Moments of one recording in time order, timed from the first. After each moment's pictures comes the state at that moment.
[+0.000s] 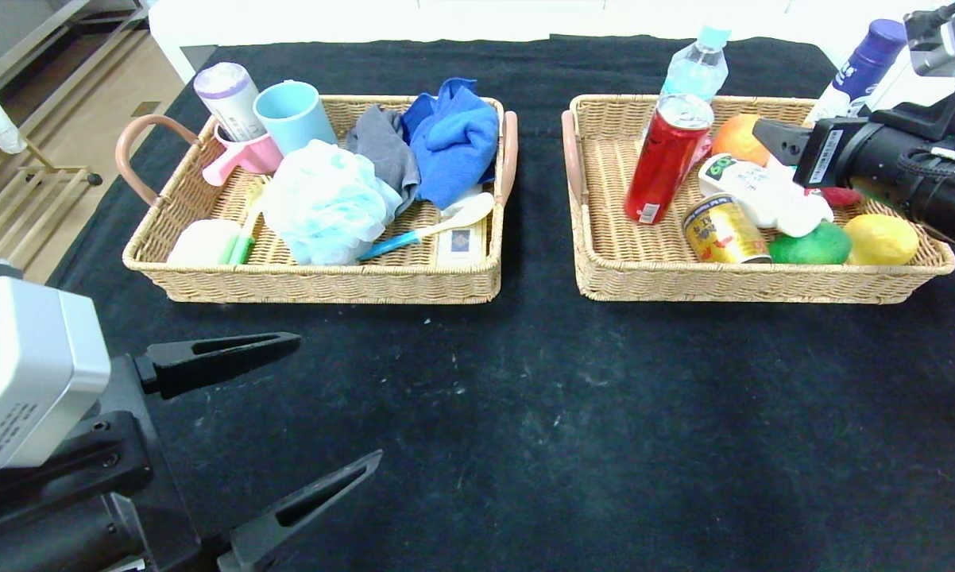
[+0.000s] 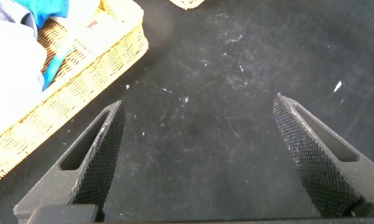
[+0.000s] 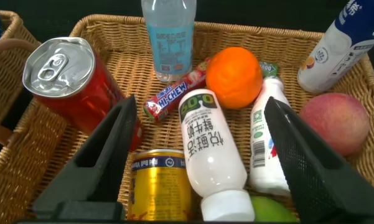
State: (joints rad) left arm -0.64 1.08 -0.55 -0.41 -0.09 0.34; right arm 0.20 1.65 -1.23 -0.57 -0.08 -0.02
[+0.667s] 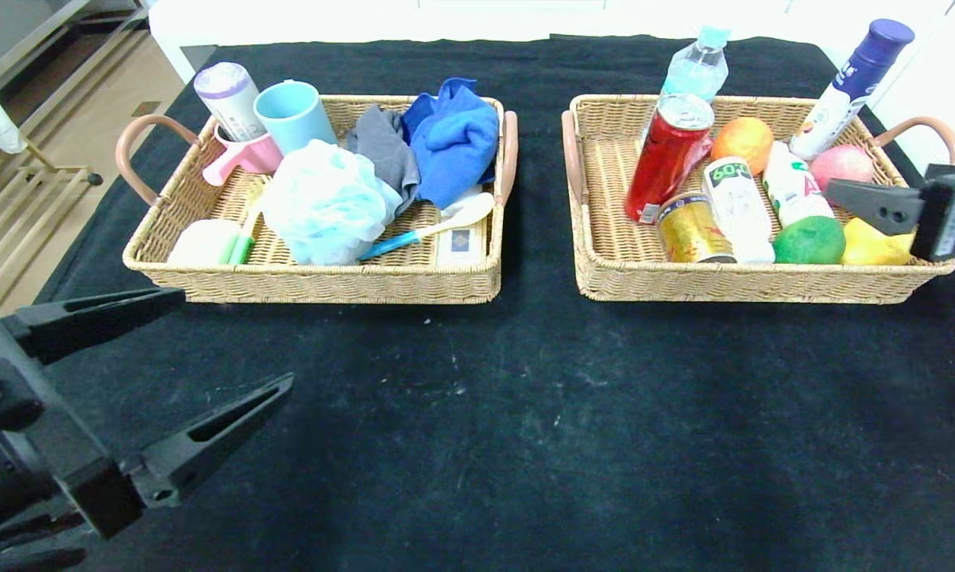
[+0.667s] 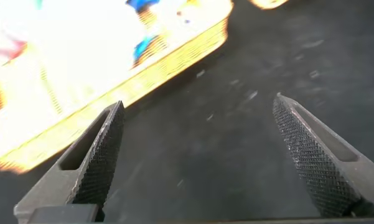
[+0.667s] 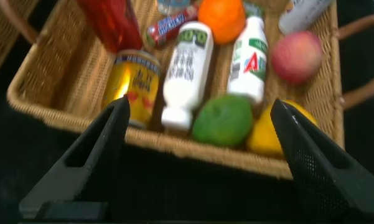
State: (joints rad) left arm -0.50 0.97 -0.60 -0.33 0.04 0.33; right arm 0.19 1.29 -1.00 -0.25 -0.06 -0.10
